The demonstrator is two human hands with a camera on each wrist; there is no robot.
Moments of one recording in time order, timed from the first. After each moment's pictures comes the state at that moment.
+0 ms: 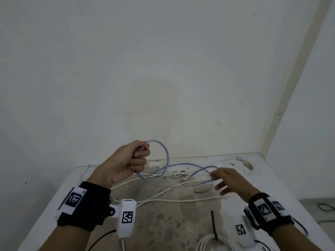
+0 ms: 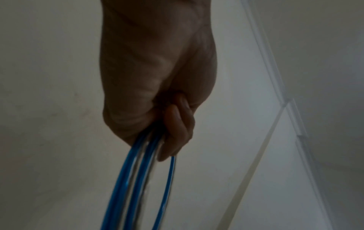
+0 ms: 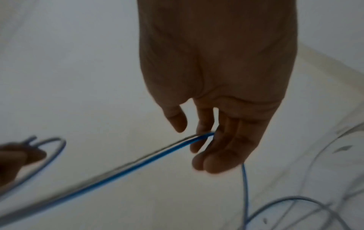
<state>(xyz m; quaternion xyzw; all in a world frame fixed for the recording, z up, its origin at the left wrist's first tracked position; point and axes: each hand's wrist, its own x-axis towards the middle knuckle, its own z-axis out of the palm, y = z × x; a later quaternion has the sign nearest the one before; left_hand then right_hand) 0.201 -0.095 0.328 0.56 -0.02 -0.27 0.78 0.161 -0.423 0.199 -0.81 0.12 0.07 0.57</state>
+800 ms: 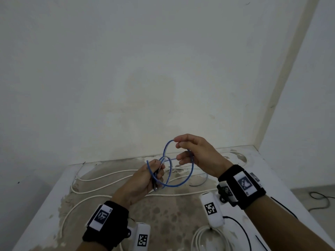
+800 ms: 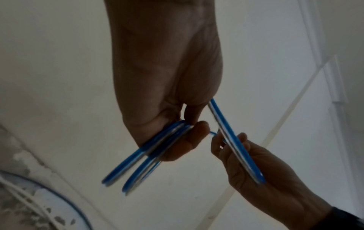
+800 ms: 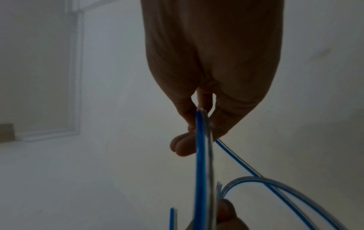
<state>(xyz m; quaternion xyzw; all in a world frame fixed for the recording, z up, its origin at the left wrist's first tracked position) 0.175 -0.143 0.247 0.61 -0.04 -0.24 0.75 0.170 -0.346 0.293 -0.63 -0.03 0.07 0.77</state>
